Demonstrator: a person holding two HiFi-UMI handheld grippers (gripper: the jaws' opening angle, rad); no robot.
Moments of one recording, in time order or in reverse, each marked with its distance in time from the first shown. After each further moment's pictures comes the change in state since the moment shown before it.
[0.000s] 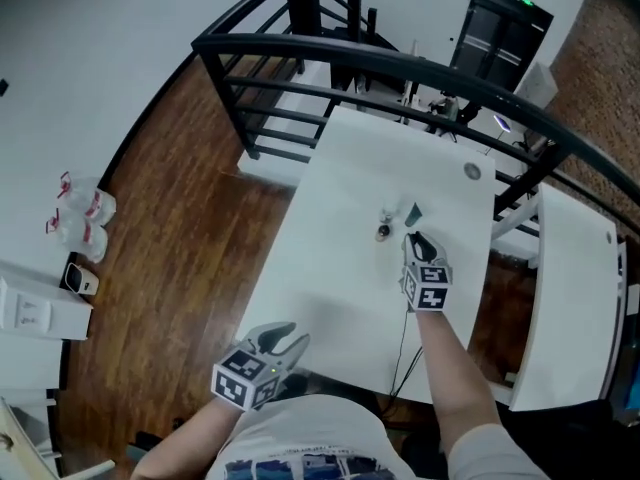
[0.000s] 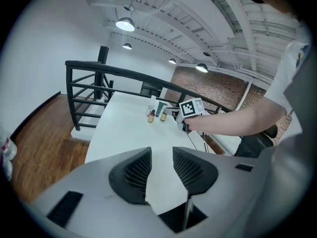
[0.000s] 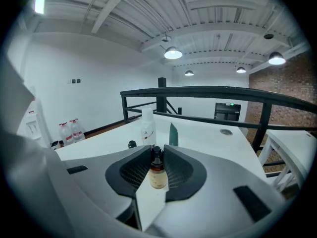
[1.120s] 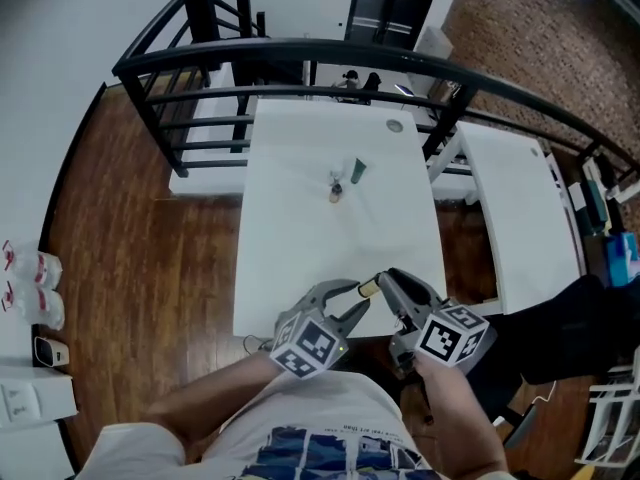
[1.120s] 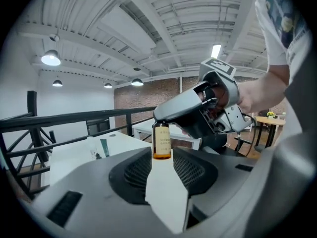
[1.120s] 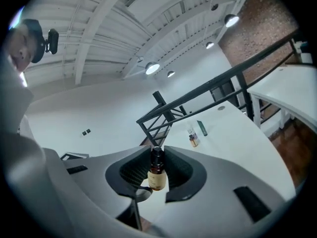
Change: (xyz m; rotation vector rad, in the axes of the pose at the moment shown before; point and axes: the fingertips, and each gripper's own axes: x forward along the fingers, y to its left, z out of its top) left arm -0.003 -0.127 0.014 0.651 -0.219 -0.474; right arm -0.276 0.178 0.054 0.532 -0.114 0.125
